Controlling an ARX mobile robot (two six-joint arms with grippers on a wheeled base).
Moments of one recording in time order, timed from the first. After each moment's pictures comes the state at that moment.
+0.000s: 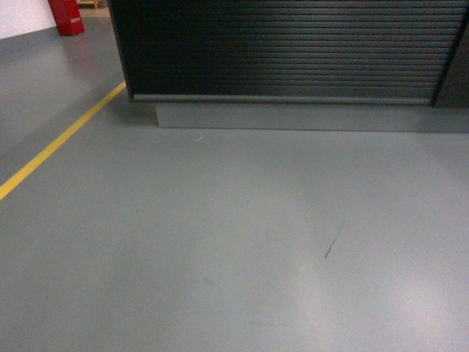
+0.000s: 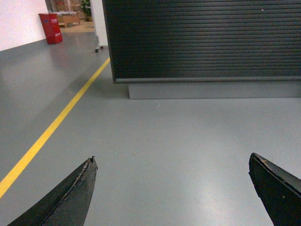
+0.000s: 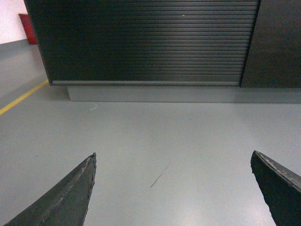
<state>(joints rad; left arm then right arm) 0.00 0.01 0.01 -0.01 0.00 0.00 0.00 0.01 0.01 -0.01 0.00 0.00</state>
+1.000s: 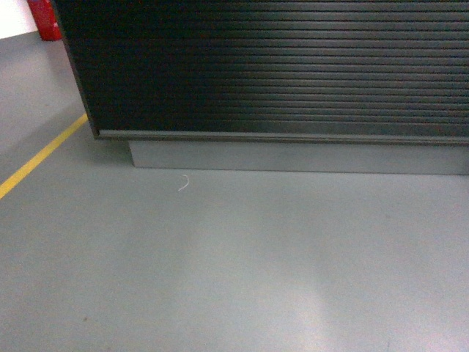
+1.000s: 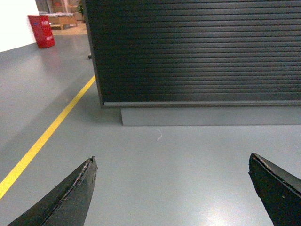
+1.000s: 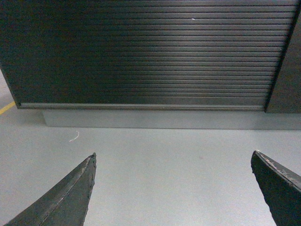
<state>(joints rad) 0.00 0.01 0.01 0.00 0.00 0.00 0.00 0.01 0.01 0.00 0.00 0.00</state>
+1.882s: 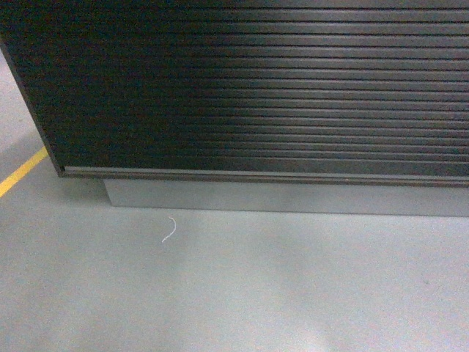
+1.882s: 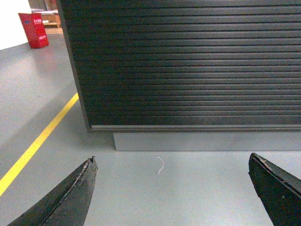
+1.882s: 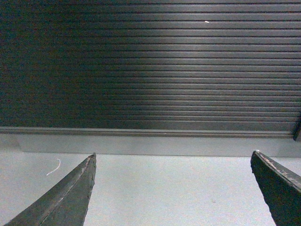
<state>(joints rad) 0.00 0.01 0.01 0.00 0.00 0.00 0.00 0.01 0.01 0.00 0.00 0.00</state>
